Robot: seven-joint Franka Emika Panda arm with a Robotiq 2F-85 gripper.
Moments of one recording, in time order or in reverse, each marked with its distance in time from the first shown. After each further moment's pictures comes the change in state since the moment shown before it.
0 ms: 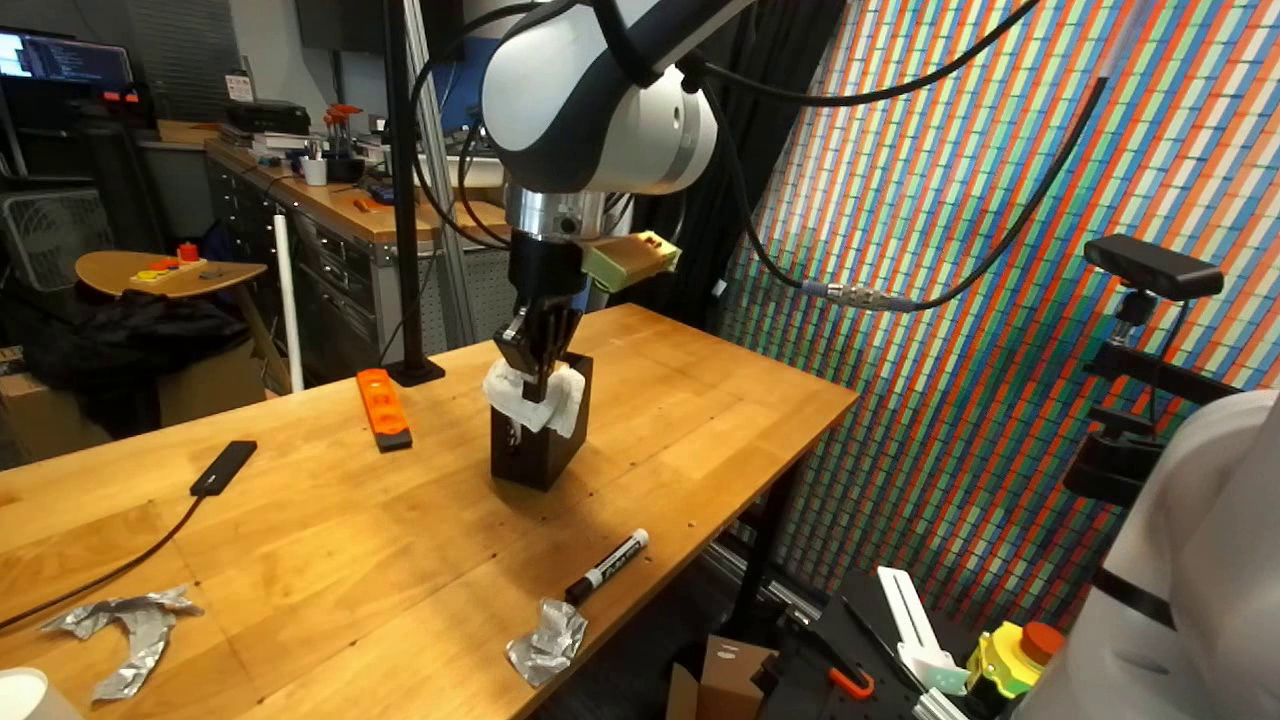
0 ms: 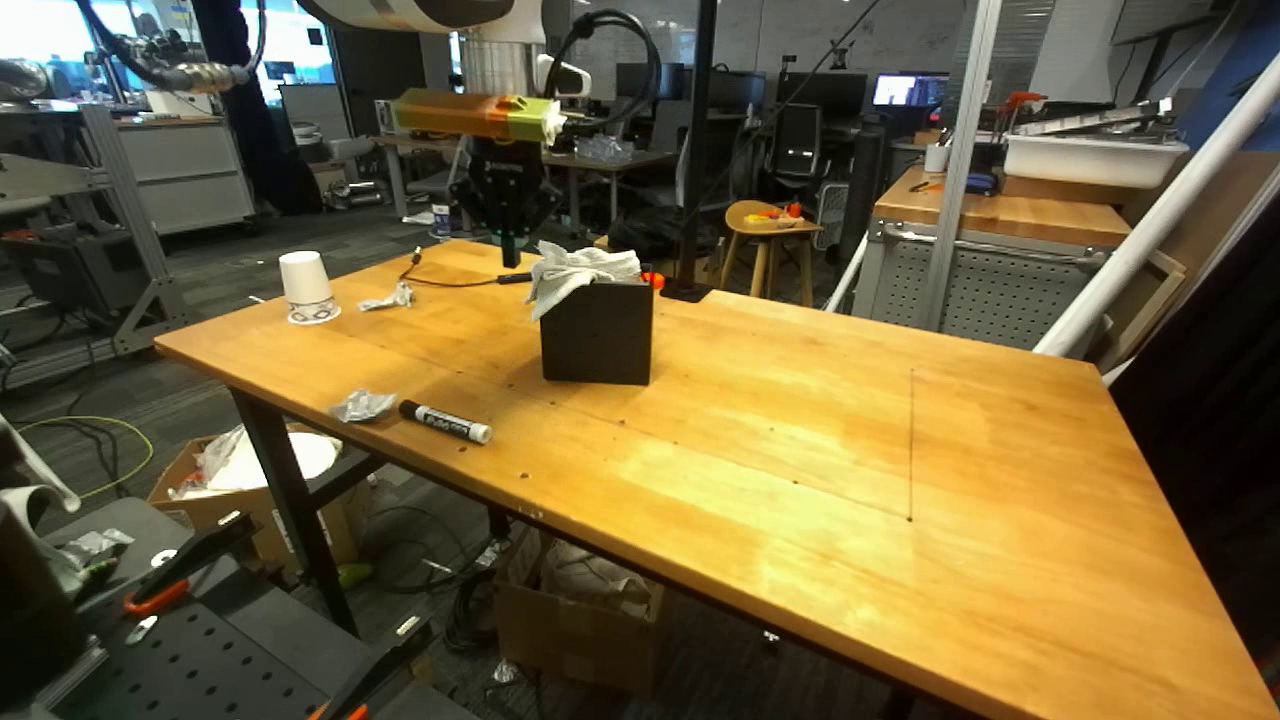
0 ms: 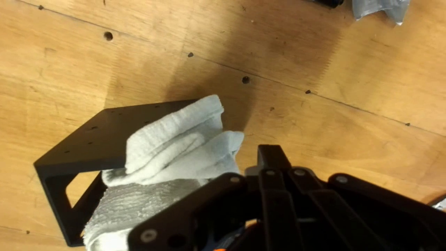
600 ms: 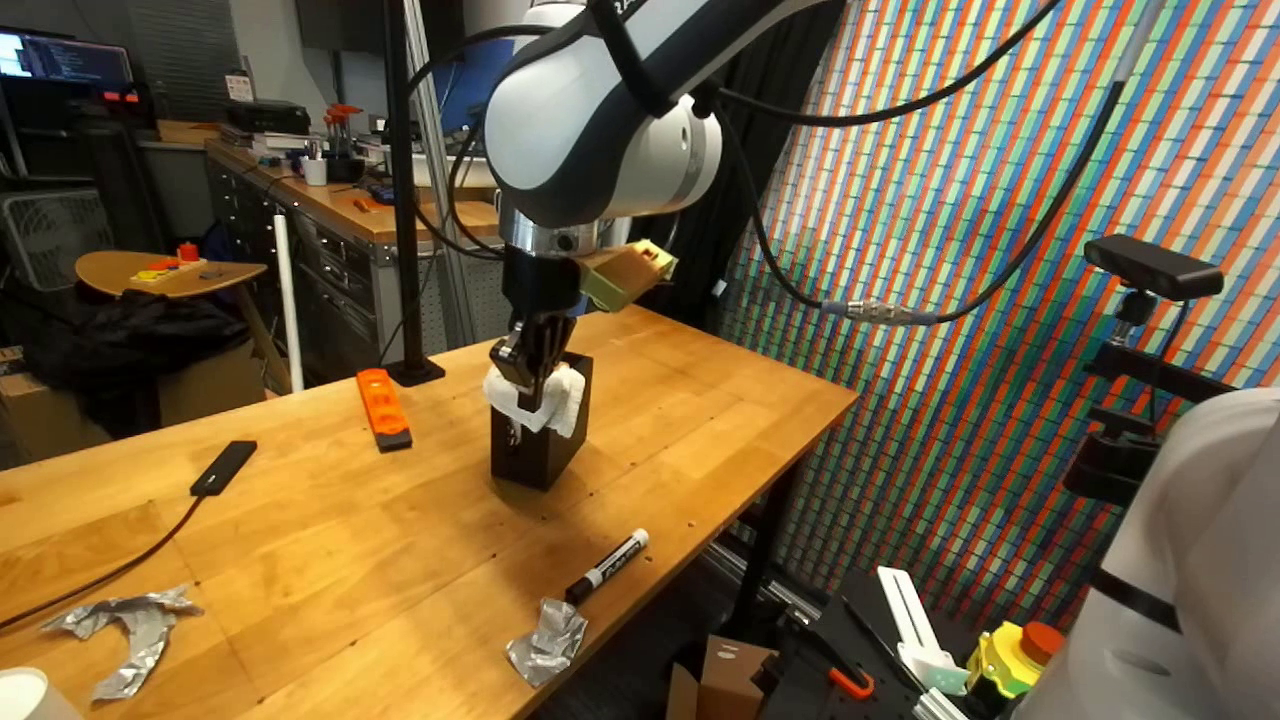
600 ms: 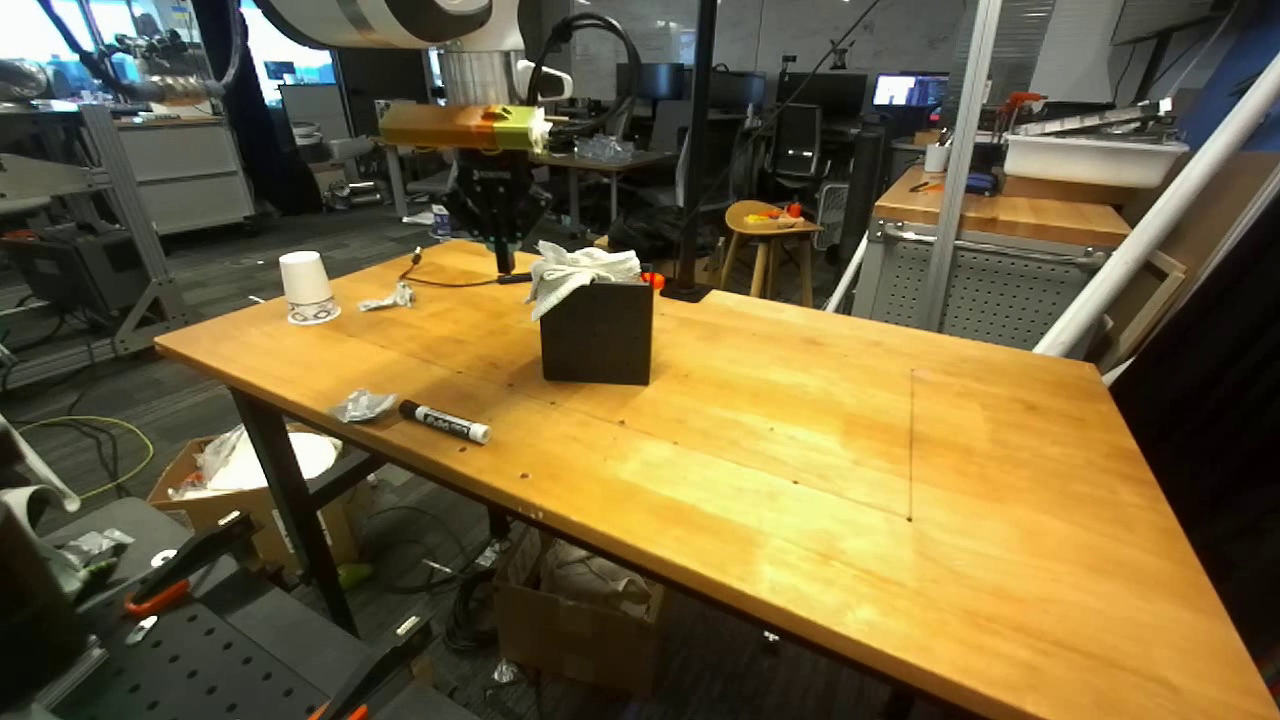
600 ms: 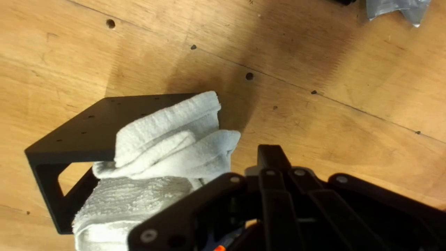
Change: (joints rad) arm 0.028 -0.016 0.001 -0.056 -0.063 0.089 0.023
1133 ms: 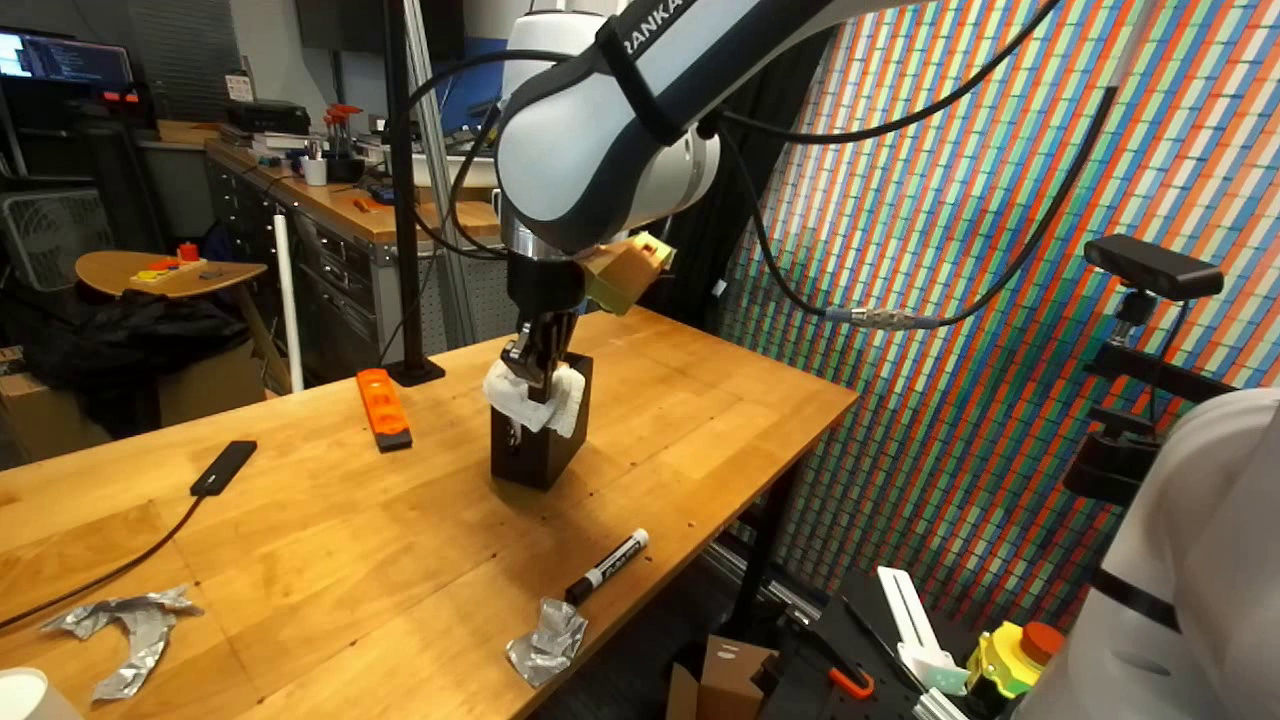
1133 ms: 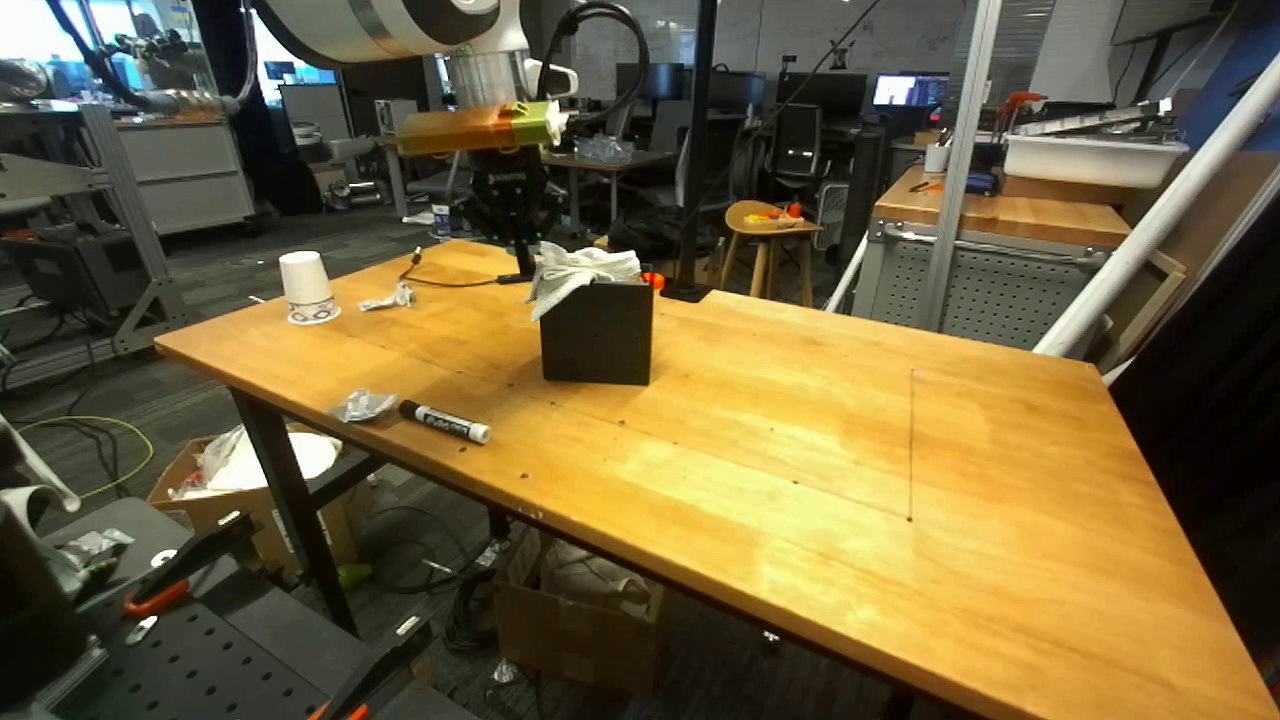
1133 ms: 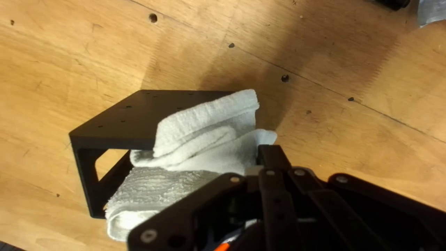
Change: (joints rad) arm -0.004 0.018 -0.010 0.008 -0.137 0.027 0.036
